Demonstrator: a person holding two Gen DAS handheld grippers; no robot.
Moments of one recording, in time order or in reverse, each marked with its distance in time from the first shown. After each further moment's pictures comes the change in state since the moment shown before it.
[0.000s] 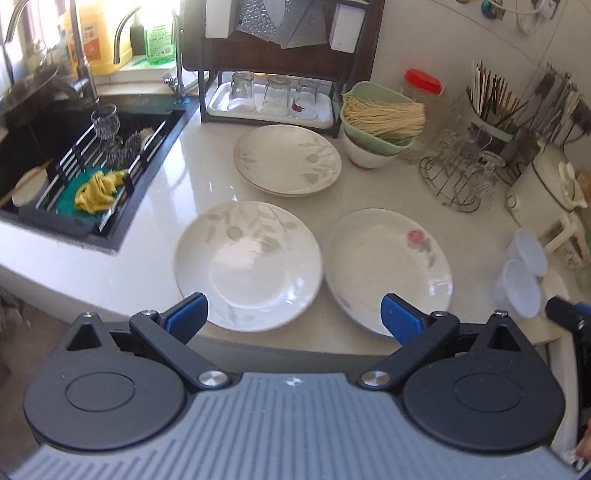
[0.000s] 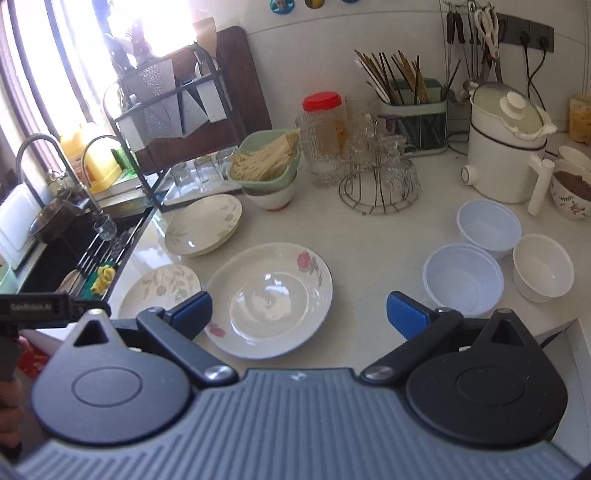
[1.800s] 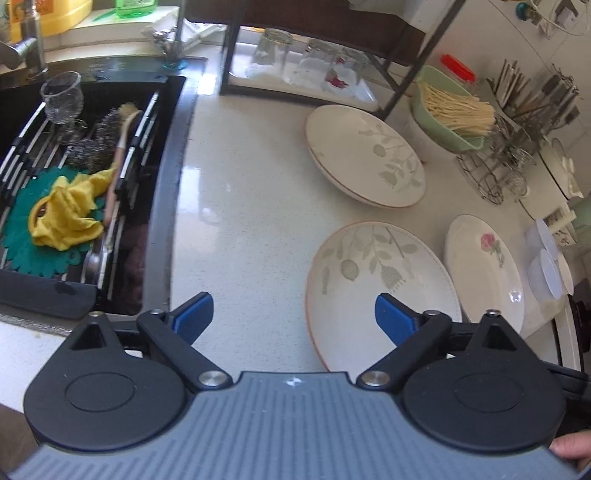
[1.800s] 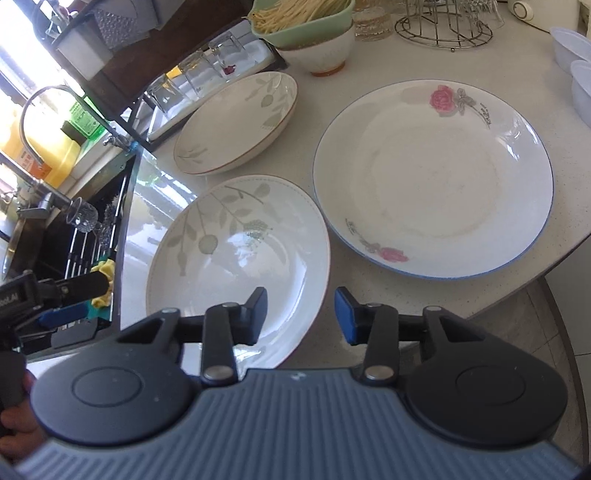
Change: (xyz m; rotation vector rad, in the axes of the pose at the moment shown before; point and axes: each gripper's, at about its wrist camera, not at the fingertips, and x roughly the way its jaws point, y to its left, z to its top) left arm 0.143 0.202 0.068 0.065 0.114 -0.267; right arm 0.182 0.163 -0.067 0.339 0.241 -0.049
